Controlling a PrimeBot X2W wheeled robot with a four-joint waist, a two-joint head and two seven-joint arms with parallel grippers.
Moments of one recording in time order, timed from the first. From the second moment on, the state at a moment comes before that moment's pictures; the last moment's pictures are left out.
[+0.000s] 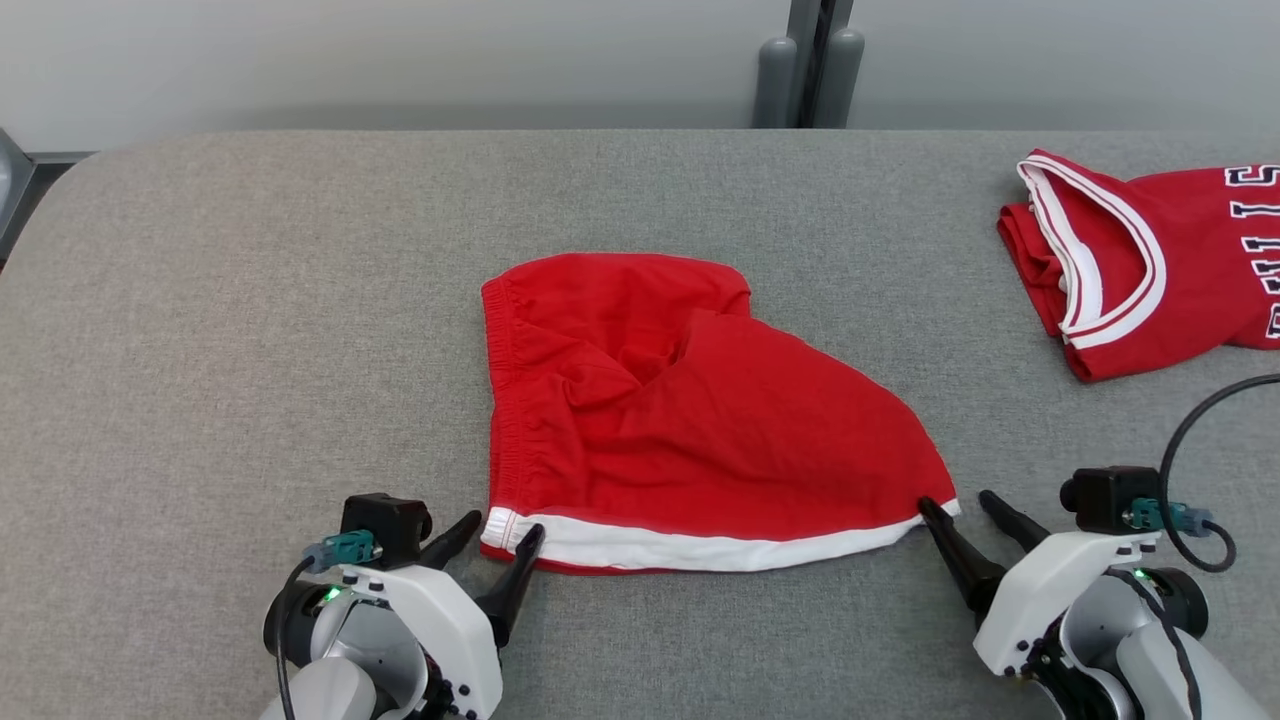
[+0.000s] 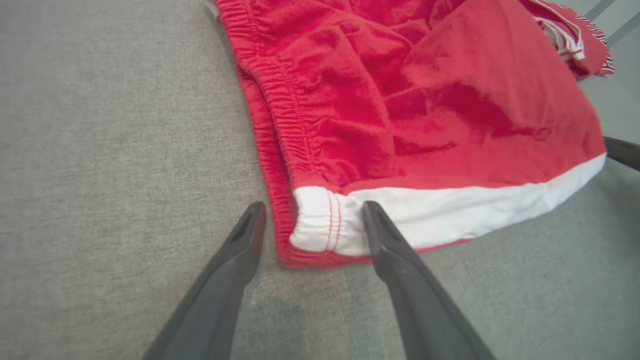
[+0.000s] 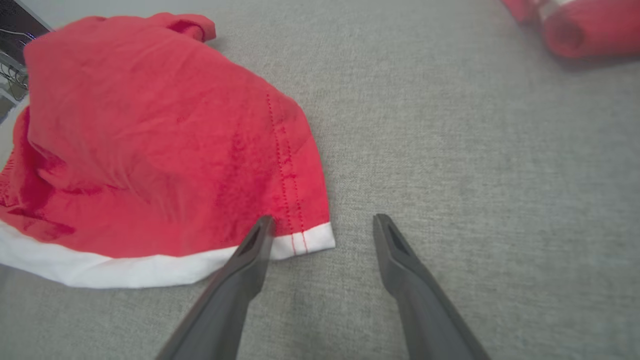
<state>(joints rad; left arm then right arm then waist) -0.25 0.24 -0.52 0.39 -0.63 -0.03 0.11 -0.28 -0.23 0.33 0.49 0.60 0.13 0.10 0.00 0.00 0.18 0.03</state>
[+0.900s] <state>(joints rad) -0.17 0.29 -0.53 0.26 -0.66 -0.03 0.14 -0.28 -0.33 0.48 0.47 0.78 0.13 0.07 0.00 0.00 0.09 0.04</state>
